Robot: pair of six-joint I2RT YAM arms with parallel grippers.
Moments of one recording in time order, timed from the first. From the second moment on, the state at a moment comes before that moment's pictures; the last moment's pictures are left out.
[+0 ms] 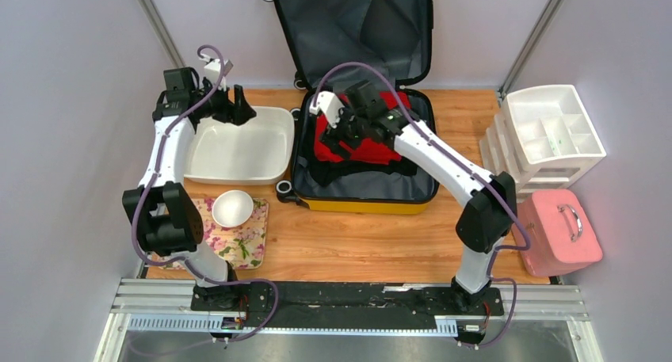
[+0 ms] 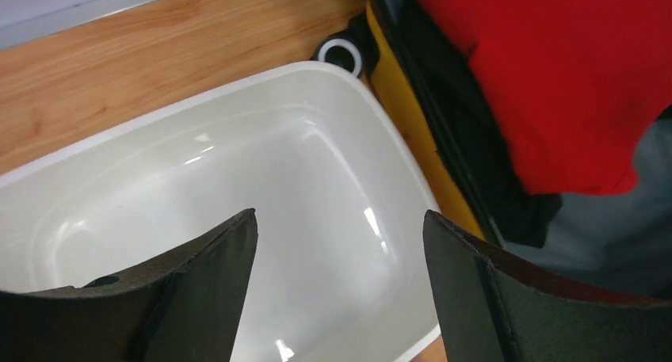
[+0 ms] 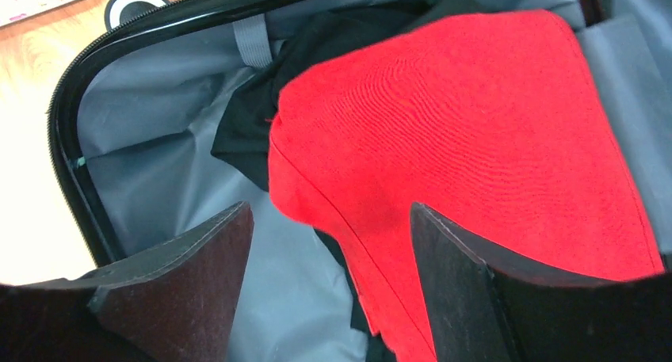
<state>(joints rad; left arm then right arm) 0.16 1.68 1.55 -0.54 0.68 0.29 0.66 1.79 1.76 -0.70 -0.21 -0.47</state>
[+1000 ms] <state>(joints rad) -0.02 1.61 1.06 0.25 0.74 -0.65 0.62 1.93 1.80 -0.57 -0.20 -0.40</state>
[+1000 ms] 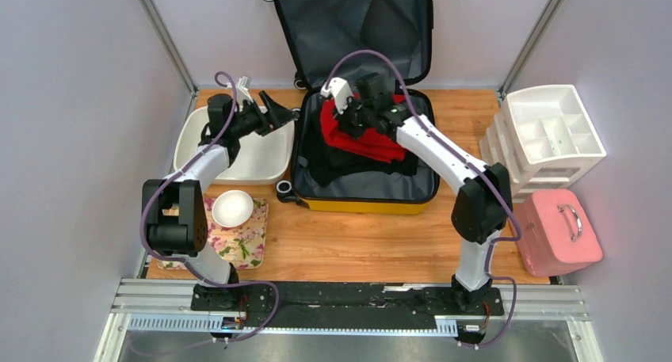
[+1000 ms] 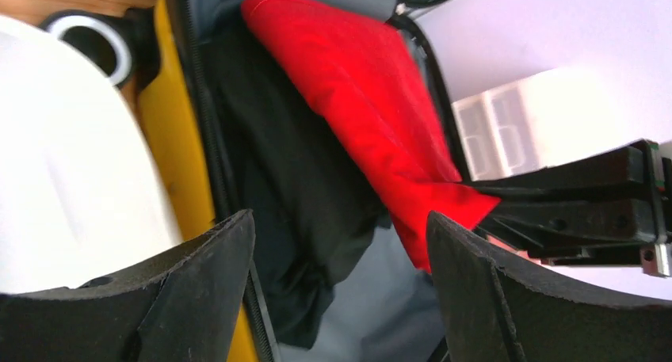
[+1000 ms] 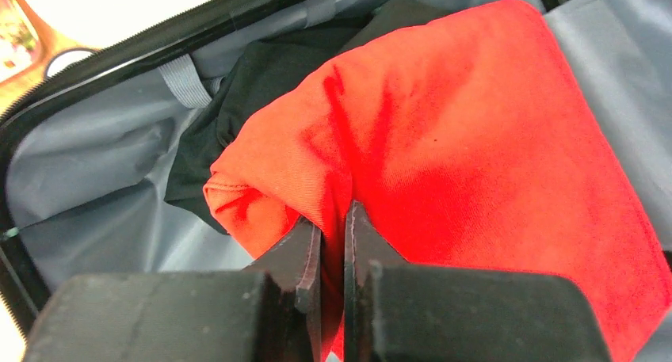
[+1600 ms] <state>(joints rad) -0.22 1.81 1.13 0.50 0.66 -1.11 0.58 1.79 1.65 -0.46 -0.34 -0.30</state>
